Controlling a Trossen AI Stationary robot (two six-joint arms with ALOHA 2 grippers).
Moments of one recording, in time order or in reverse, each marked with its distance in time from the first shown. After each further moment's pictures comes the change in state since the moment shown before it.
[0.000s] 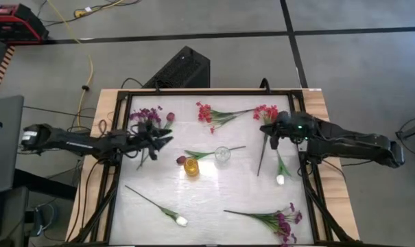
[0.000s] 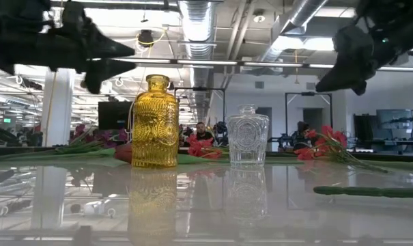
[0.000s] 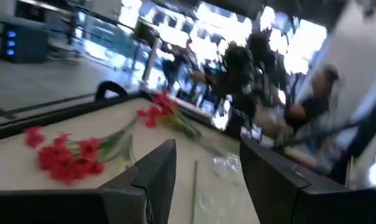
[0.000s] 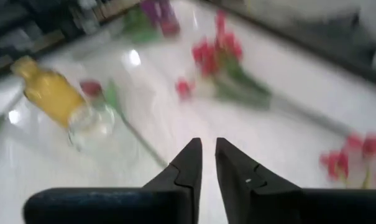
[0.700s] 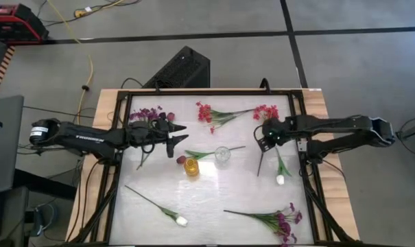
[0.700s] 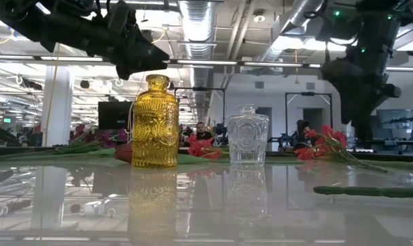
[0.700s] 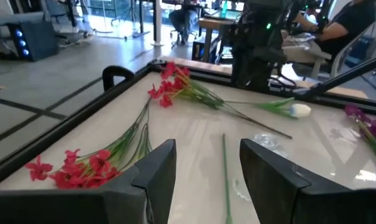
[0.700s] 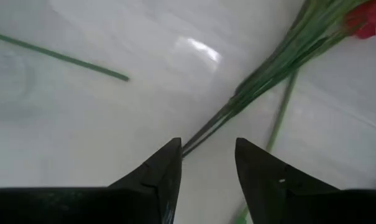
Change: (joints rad) left arm 0.051 0.239 0.335 -0.326 0.043 0.204; right arm 0.140 0.491 0.273 -0.536 0.100 0.559
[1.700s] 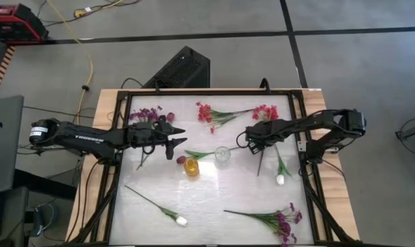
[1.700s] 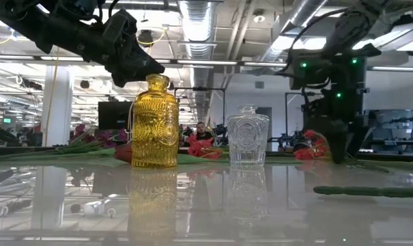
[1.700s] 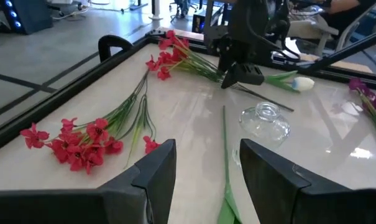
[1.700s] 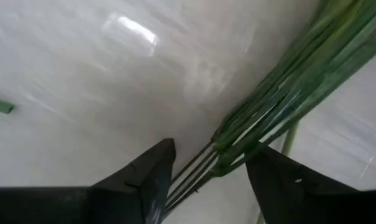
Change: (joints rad) left arm -0.004 -0.003 -0.001 -0.114 0.012 -0.027; right arm -0.038 0.447 0.003 0.171 0.130 -0.044
